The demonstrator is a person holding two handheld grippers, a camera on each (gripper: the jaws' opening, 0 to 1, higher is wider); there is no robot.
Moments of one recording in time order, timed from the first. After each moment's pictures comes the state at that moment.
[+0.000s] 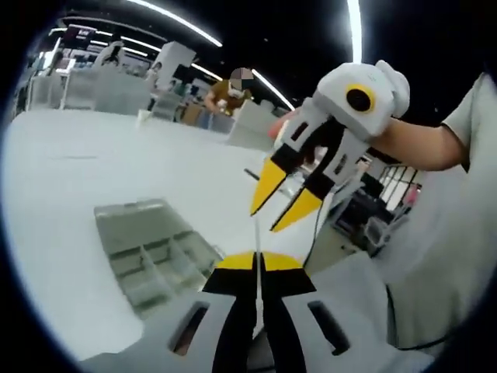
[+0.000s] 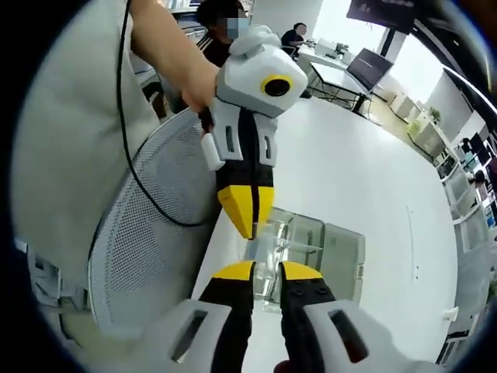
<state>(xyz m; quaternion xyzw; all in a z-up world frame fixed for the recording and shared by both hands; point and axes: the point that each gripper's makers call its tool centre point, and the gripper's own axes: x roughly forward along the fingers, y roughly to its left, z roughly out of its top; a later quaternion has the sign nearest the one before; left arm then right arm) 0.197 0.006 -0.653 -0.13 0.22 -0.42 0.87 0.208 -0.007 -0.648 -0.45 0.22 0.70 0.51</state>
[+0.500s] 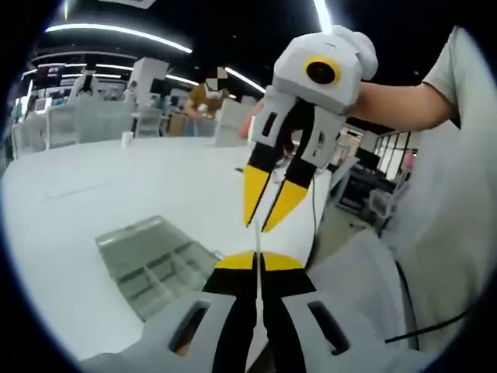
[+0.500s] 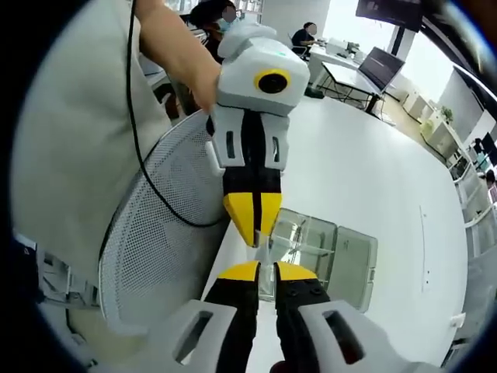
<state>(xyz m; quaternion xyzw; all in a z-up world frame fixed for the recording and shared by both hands) 0.190 -0.005 -0.649 -0.05 0.19 -0.45 0.87 0.198 -0.008 -0.649 -0.44 0.24 0.72 0.48</state>
